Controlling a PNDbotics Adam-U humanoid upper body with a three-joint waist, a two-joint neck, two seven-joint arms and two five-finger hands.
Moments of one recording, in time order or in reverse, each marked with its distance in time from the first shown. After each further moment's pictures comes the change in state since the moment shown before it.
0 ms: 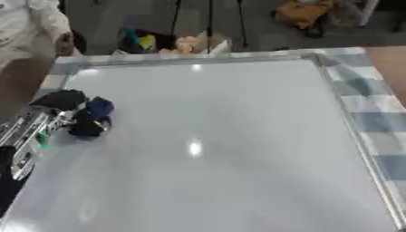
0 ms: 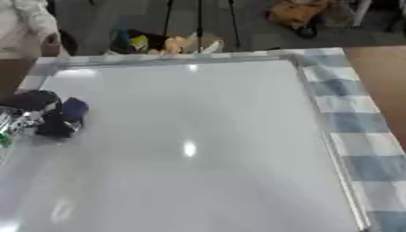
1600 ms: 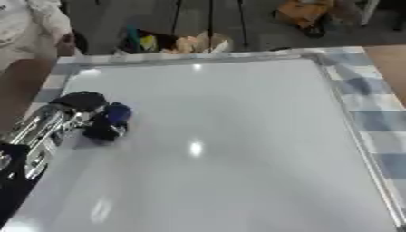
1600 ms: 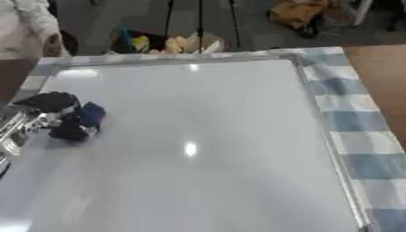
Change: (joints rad) left arm -0.020 -0.021 -0.053 -0.005 -0.013 -0.066 -0.040; right arm -0.002 0.001 0.001 0.000 0.000 0.004 -0.004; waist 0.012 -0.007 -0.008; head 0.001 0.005
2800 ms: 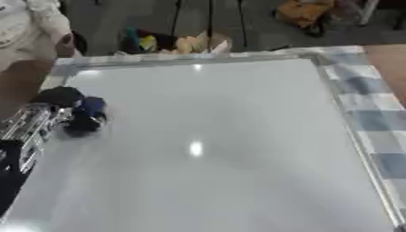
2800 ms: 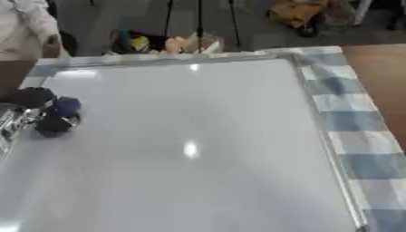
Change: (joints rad) left arm -0.028 -0.003 0.136 0.199 -0.171 0.065 0.100; right arm 0.000 0.000 0.000 0.000 0.000 0.001 0.000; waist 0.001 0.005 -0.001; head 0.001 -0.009
